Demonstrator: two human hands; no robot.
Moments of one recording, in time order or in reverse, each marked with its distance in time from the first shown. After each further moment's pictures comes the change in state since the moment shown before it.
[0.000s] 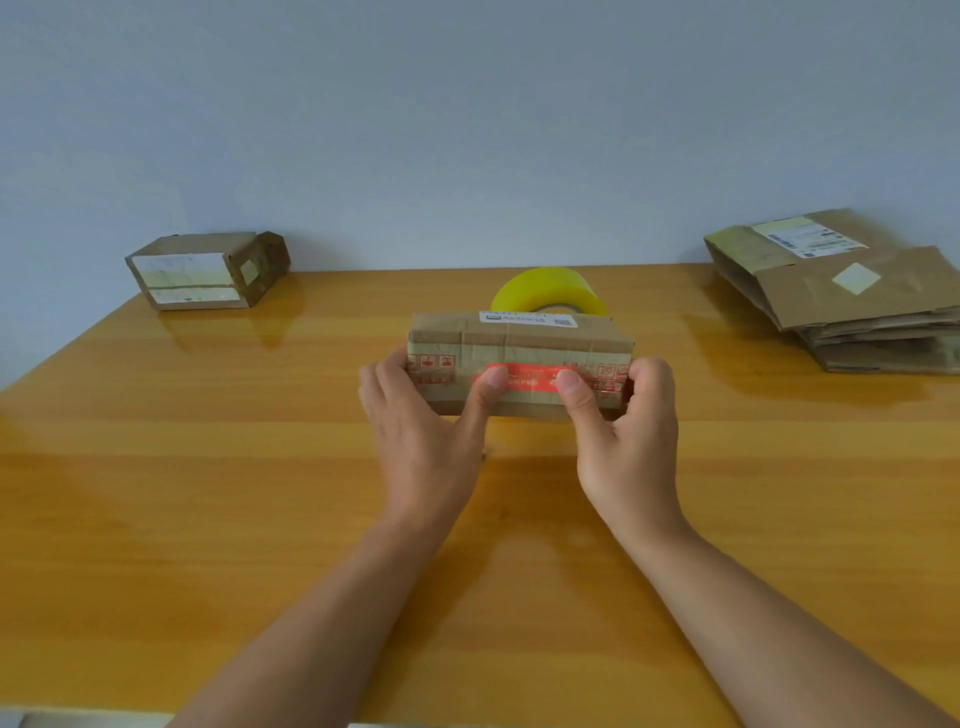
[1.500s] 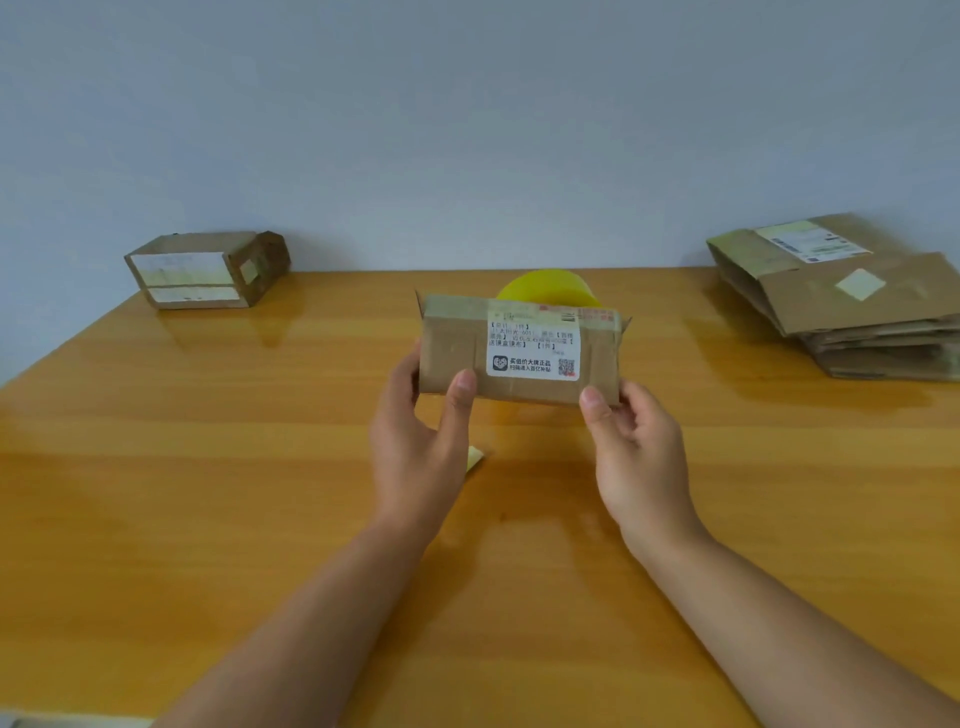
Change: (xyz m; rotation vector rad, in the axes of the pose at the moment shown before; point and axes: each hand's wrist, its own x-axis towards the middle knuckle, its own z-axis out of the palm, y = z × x) left_hand -0.001 -0.003 -0.007 -0.214 -0.091 -0.172; right_hand -0.004 0.008 -0.010 0.229 -0.196 0.296
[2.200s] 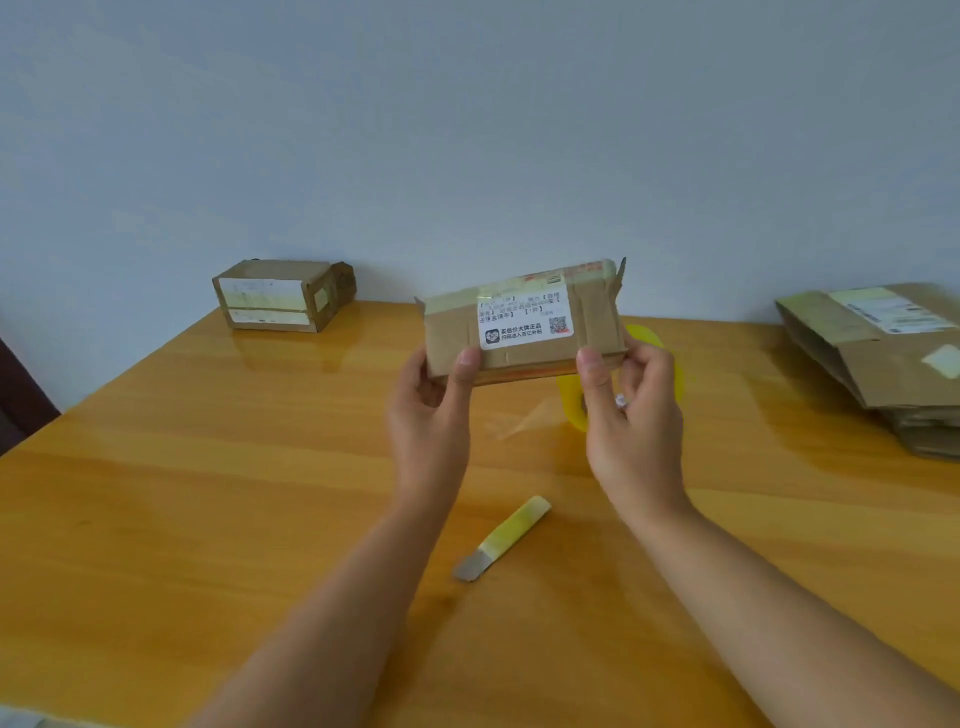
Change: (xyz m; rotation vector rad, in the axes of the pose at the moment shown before) left_hand 0.062 0.005 -0.032 -0.264 0.098 -0.101; right_hand 0.042 -0.052 0.073 -0.047 0.061 -0.234
